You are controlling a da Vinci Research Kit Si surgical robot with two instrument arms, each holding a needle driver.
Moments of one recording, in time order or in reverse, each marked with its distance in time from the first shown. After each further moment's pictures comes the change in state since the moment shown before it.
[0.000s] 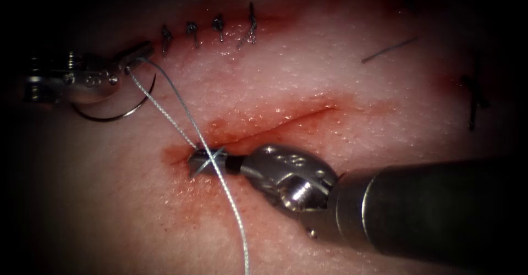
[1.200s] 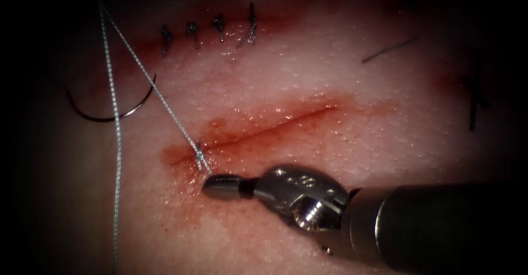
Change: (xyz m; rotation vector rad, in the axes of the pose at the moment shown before) right arm -0.003 0.000 -0.002 0.003 -0.081 -0.041; left arm -0.003 -0.016 0.000 0.327 -0.074 0.260
